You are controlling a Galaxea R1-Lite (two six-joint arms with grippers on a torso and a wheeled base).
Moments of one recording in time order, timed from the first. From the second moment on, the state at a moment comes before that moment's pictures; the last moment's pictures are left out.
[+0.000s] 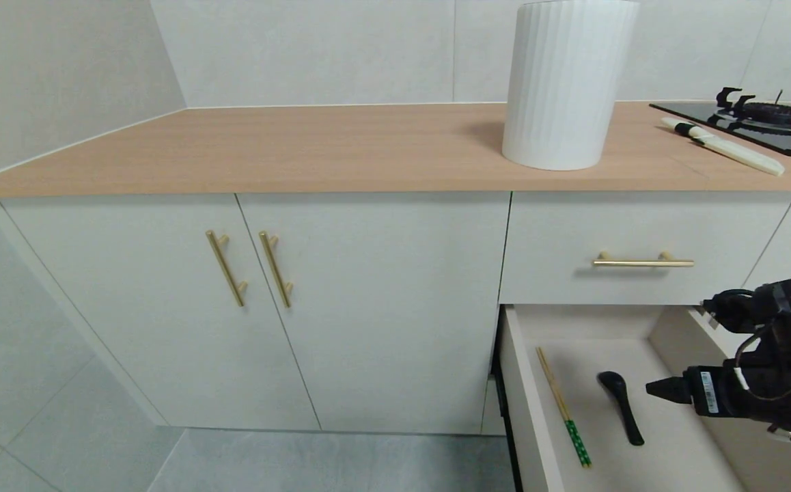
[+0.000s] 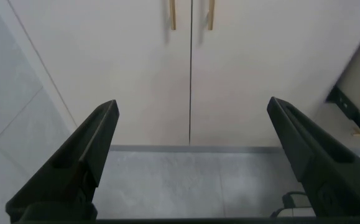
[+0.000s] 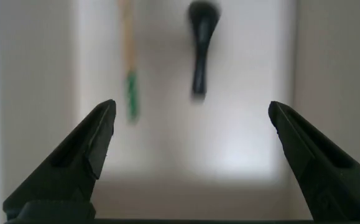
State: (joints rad) left arm 0.00 0.00 0.00 0.00 0.00 0.00; right arm 0.14 1.54 -0.61 -0.09 -0.05 0.14
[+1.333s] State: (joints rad) left arm 0.00 0.00 0.00 0.00 0.00 0.00; right arm 0.38 1.56 -0.76 0.56 -0.04 0.12
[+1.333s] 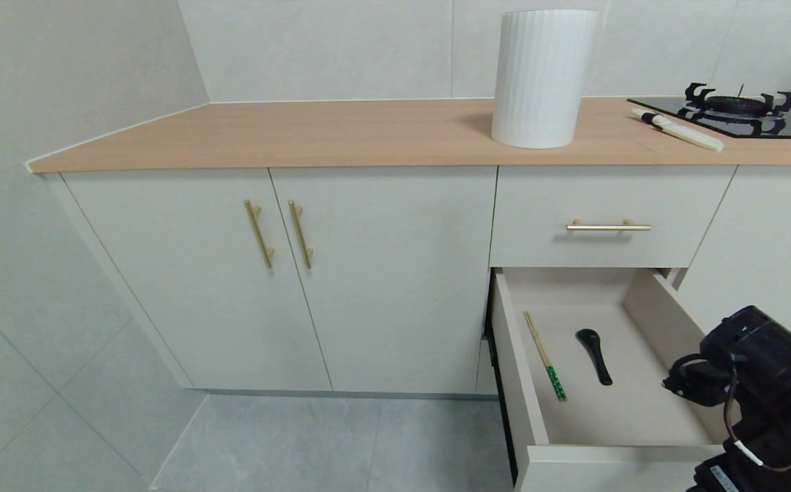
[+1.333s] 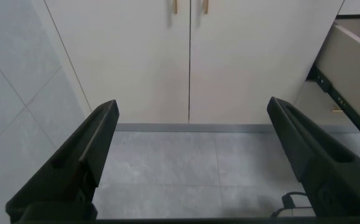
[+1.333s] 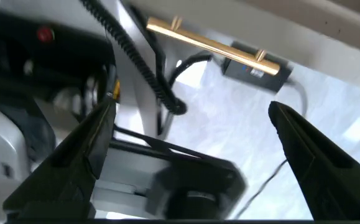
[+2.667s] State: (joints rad) left arm 0.00 0.00 0.00 0.00 0.00 0.00; right arm 0.31 1.69 -0.78 0.17 -0.12 0.28
